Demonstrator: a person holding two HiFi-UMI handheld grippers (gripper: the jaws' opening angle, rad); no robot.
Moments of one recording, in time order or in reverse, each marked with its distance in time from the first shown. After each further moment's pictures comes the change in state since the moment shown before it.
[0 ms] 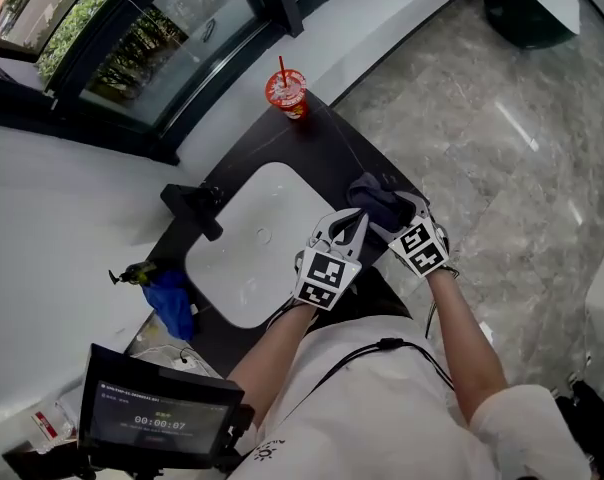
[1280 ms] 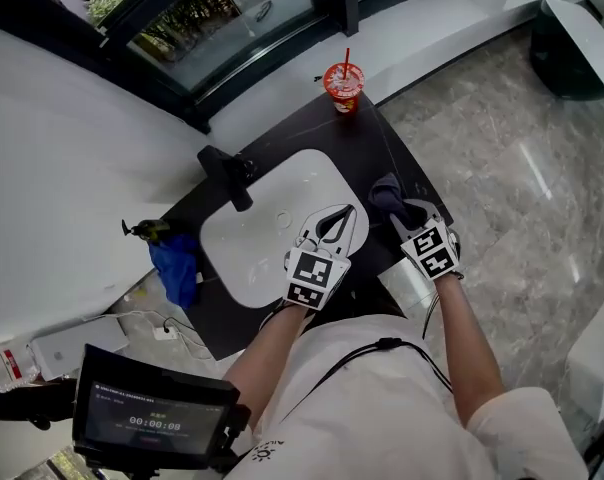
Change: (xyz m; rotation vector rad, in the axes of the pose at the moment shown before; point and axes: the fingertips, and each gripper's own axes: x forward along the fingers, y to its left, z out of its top) left arm -0.075 0.055 0.003 -0.094 -0.068 0.246; right arm 0.008 0.013 0.035 -0.146 -0.002 0.045
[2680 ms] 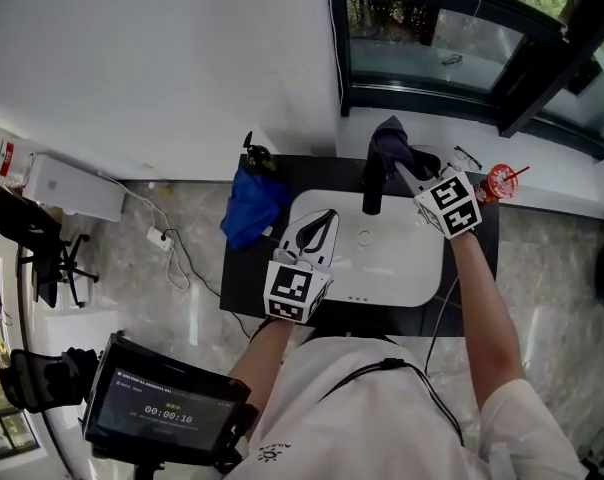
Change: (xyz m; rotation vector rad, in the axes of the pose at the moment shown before) left arm -0.237 0.178 -0.017 -0.227 -0.211 0.715; right arm 0.132 0.143 0.347 -0.508 -0.329 0.434
